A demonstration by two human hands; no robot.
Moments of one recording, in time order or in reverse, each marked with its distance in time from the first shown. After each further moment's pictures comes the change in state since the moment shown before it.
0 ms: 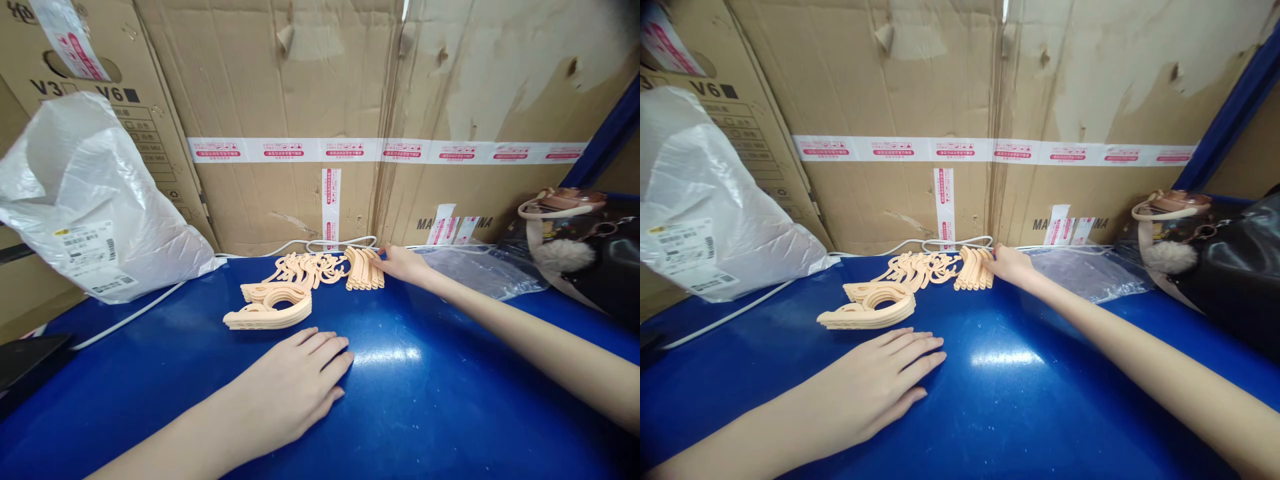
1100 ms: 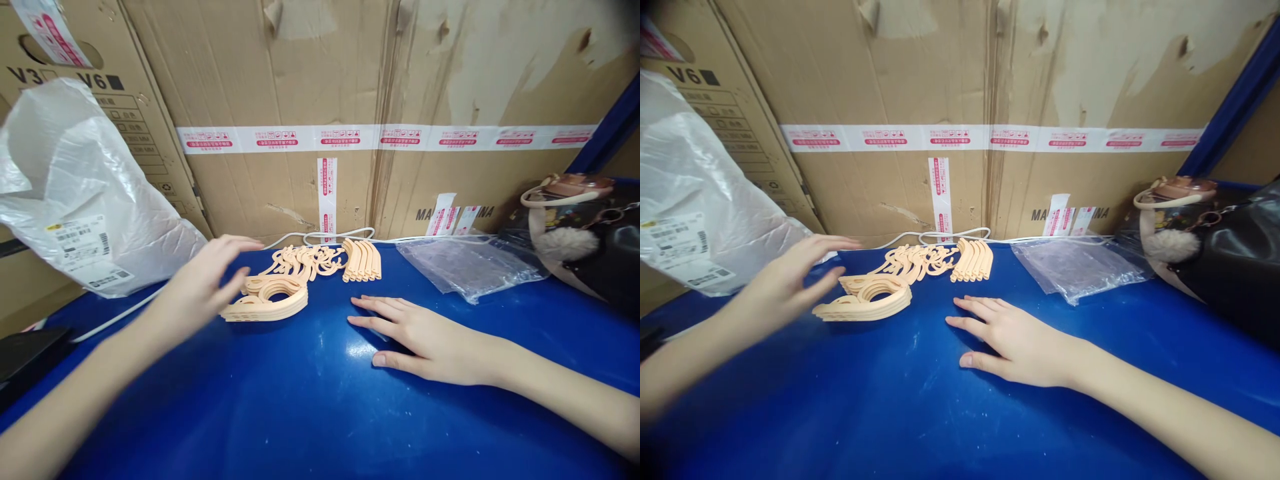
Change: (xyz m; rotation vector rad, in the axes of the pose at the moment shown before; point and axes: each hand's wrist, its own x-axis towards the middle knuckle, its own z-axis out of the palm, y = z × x) left_hand -0.033 -0.094 -0.038 -0.003 0.354 -0.455; right_hand -0.136 0.004 -0.012 0.162 -0.240 -0.873
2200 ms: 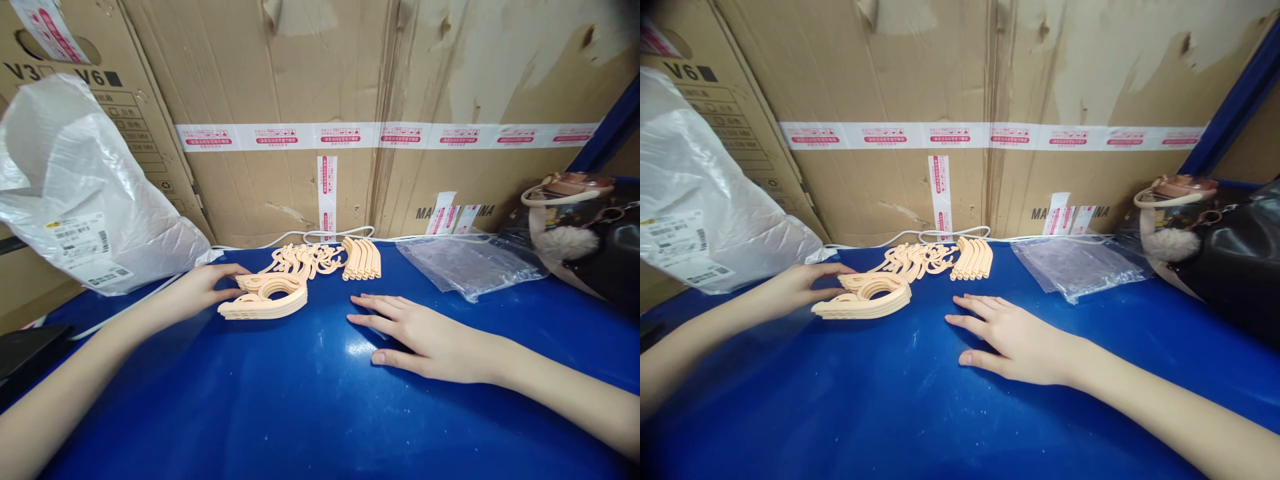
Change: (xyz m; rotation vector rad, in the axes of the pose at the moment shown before) left_hand -0.001 -0.047 0.011 -0.187 -0.441 -0.214; right_hand 0.000 -0.001 0.000 -0.010 -0.004 0.011
